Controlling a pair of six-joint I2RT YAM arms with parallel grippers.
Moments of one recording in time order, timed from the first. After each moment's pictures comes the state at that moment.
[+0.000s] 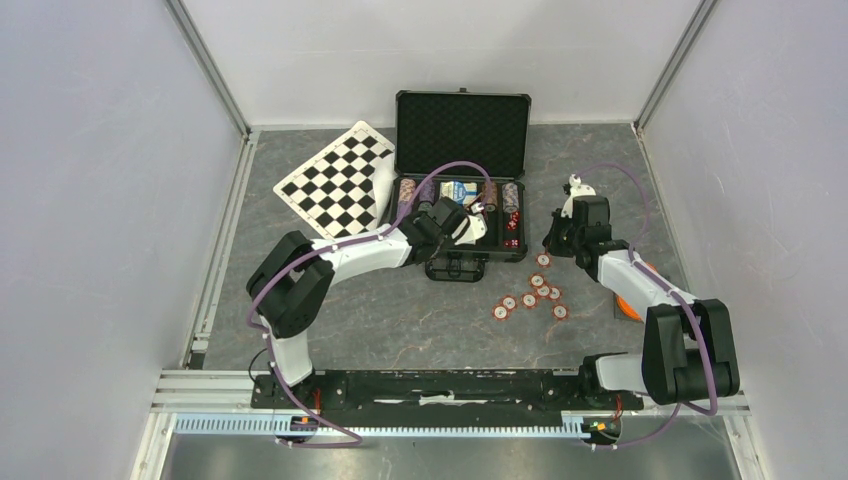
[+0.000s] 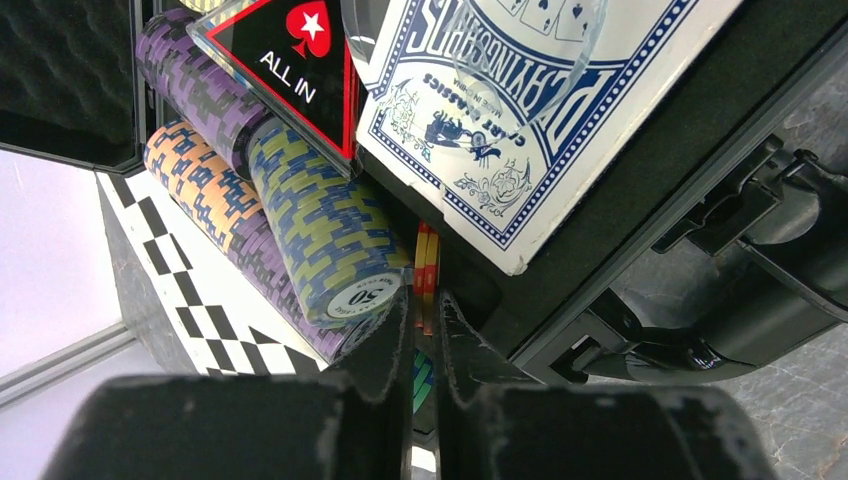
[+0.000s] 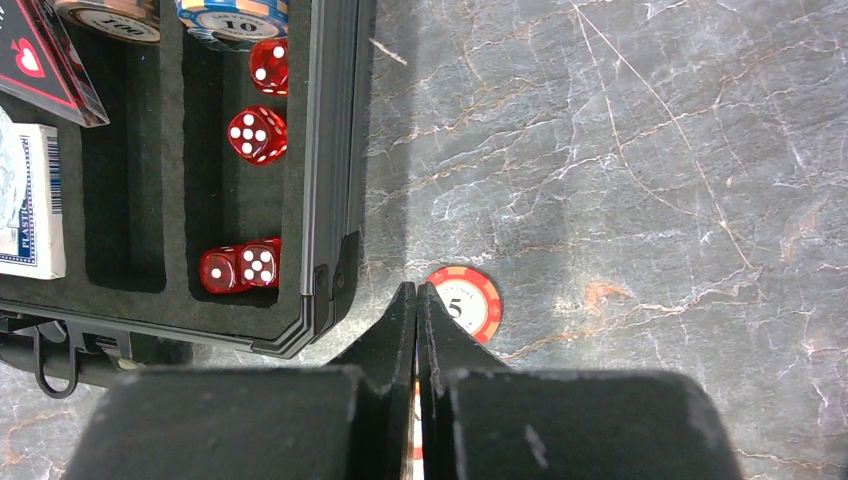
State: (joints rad) left arm -0.84 1.83 1.22 -0.31 -0.41 0.56; right arm 0.11 1.32 0.66 -0.09 -0.09 0.24
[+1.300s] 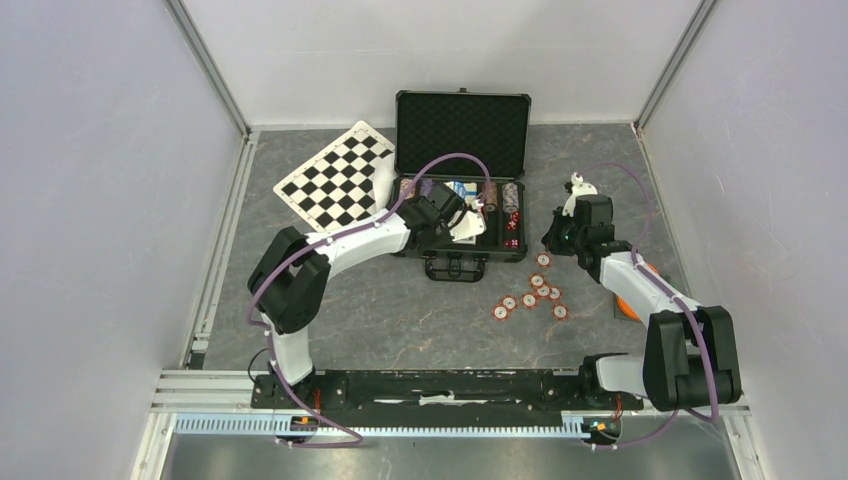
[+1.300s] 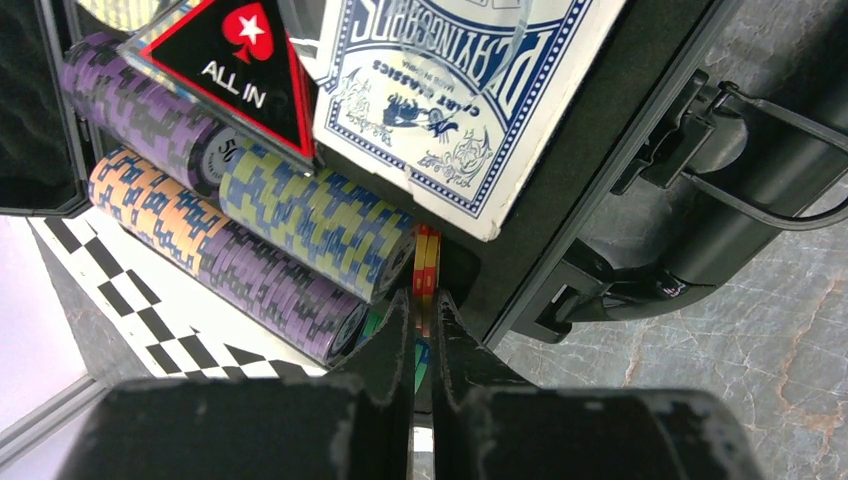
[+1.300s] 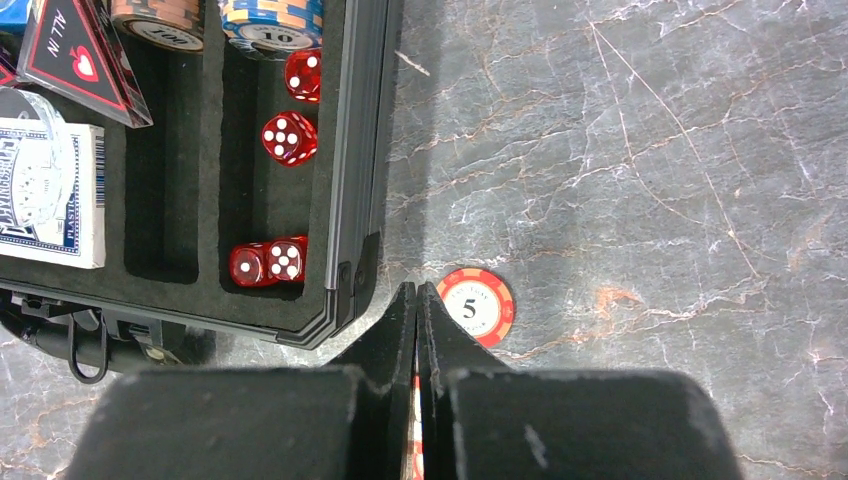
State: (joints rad) left arm -0.80 1.85 1.35 -0.54 -0.23 0.61; right arm 0.10 1.29 0.66 -0.09 -0.12 0.24
